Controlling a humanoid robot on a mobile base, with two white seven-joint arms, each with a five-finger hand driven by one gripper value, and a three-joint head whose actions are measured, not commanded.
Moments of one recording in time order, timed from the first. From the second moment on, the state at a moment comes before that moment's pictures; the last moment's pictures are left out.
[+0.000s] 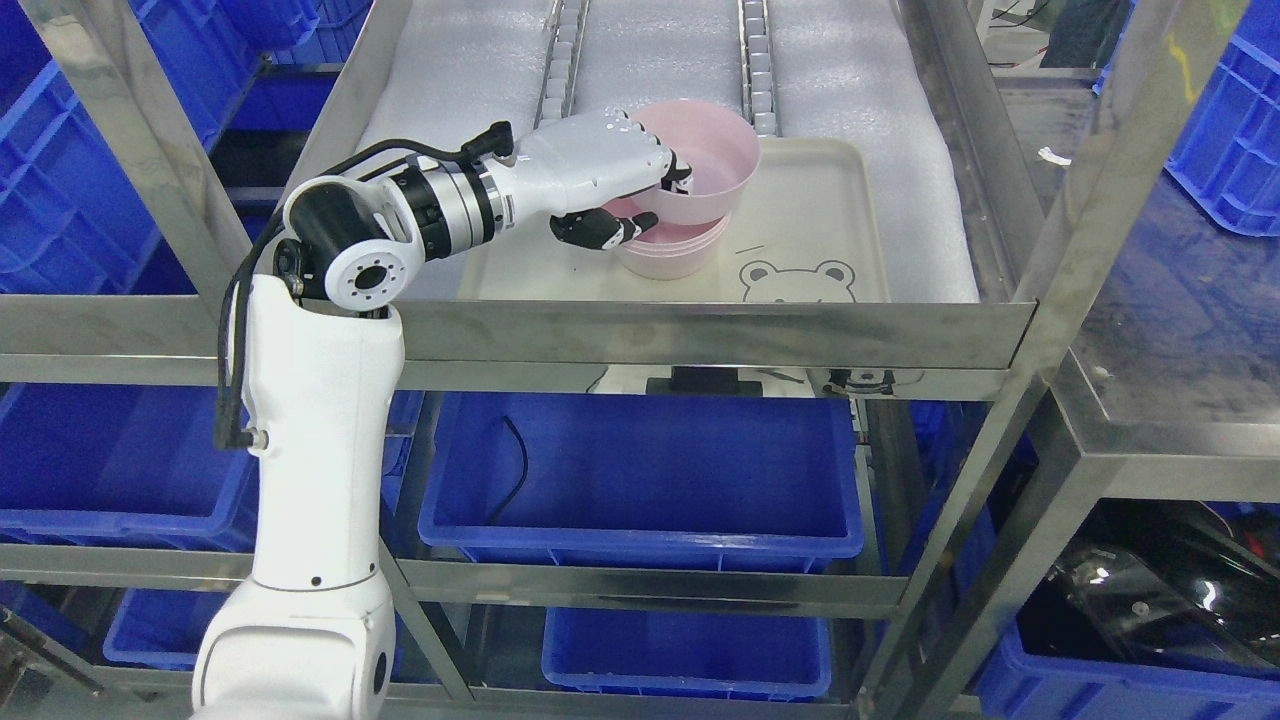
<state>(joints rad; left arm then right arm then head) -0.76 0.06 -0.03 -1.52 -0.87 -0.66 -0.99 0.00 0.00 0.05 0.00 0.05 -0.08 -0.03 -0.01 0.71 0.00</state>
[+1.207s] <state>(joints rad) -0.77 0.02 0.03 -1.51 -0.61 -0.55 -0.93 0.00 0.00 0.05 0.00 0.05 -0.08 -0.03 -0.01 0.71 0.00</state>
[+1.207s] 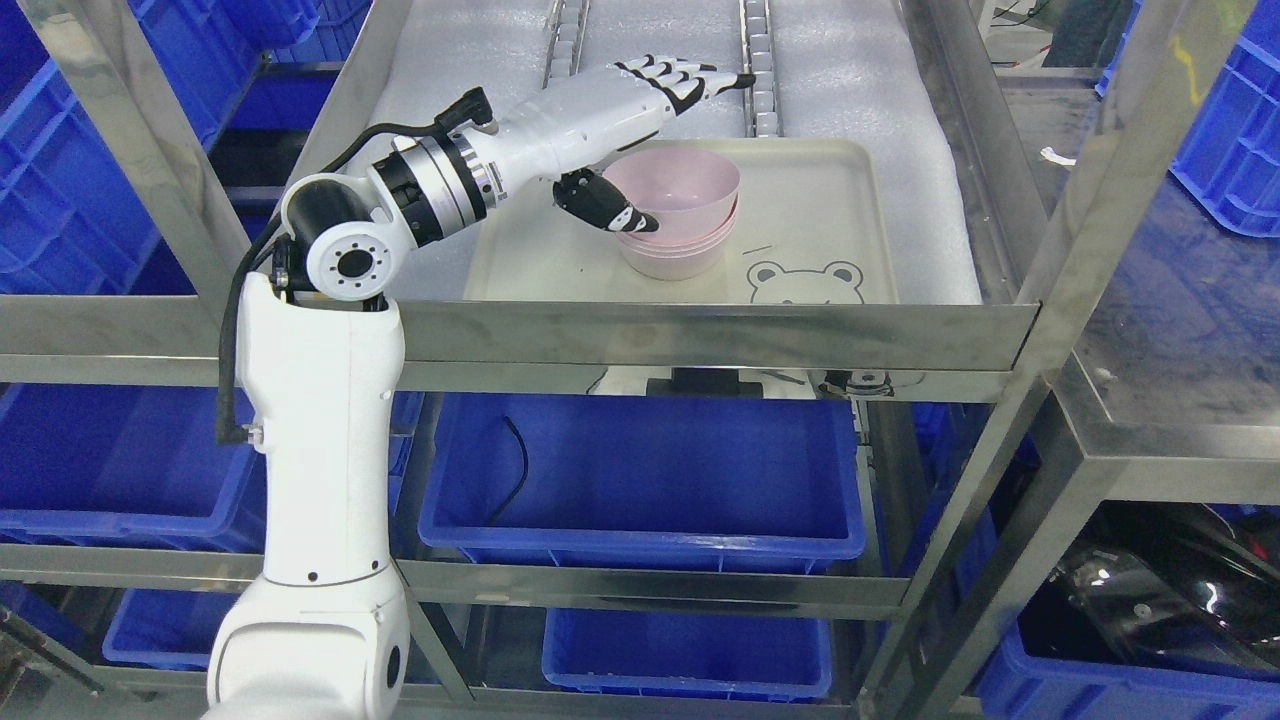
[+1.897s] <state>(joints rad) -0.57 0.01 -0.18 -1.56 -0.19 -0.51 -0.90 0.00 0.00 0.05 0.00 0.05 -0.08 -0.03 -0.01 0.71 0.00</state>
